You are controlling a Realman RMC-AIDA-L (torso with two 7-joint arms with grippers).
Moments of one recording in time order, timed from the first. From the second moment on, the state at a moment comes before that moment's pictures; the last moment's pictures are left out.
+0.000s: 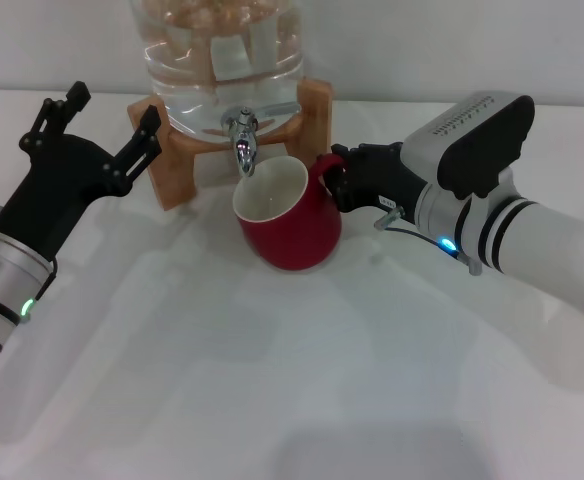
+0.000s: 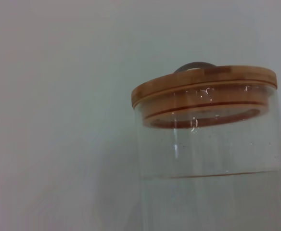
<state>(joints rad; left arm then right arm) -0.38 -2.10 1.53 0.26 -2.93 -1.25 2.82 0.88 2.03 0.48 0.46 -2.22 -0.49 0.25</state>
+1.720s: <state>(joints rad) -0.39 -2.10 1.54 0.26 -2.93 -1.25 2.82 0.87 2.03 0.46 0.51 -2.22 -0.48 0.25</state>
